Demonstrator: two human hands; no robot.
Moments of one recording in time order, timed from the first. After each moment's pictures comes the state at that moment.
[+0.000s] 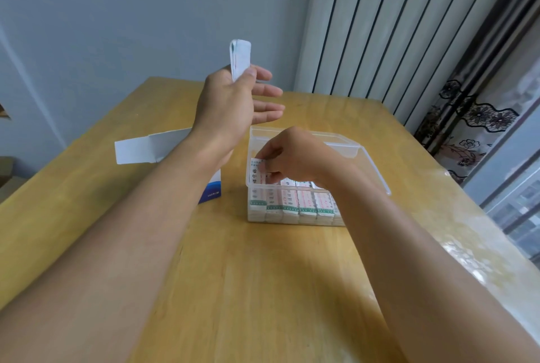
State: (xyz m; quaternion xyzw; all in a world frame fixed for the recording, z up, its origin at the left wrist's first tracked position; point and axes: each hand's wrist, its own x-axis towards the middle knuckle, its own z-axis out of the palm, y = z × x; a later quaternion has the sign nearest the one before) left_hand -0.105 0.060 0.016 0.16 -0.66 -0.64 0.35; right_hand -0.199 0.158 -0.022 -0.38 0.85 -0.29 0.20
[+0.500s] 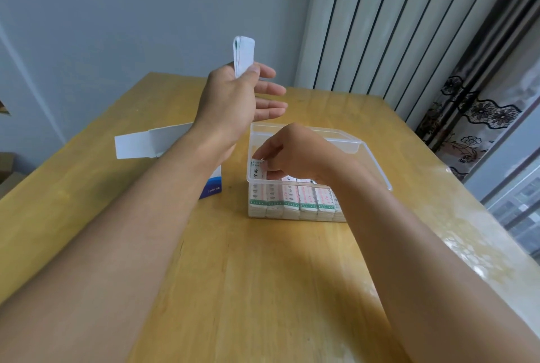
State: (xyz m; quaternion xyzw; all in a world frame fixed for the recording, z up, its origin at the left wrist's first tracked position) left_hand -0.104 0.061 0.015 0.17 -0.67 -0.64 0.34; right_hand -0.197 0.157 -0.022 -0.37 0.85 -0.28 0.22
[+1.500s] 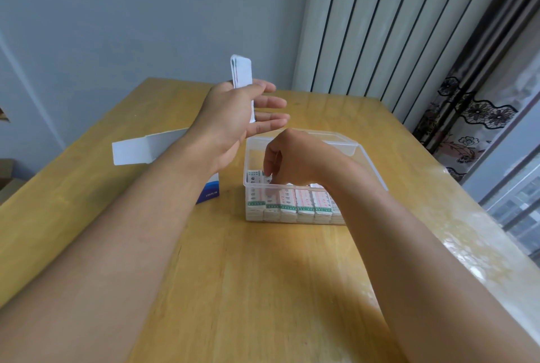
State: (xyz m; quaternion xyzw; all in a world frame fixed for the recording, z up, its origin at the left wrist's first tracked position) left_hand -0.106 0.059 0.013 0.16 -0.60 -0.74 0.27; right_hand -0.196 0.161 -0.017 -0.44 0.88 -0.12 0.10
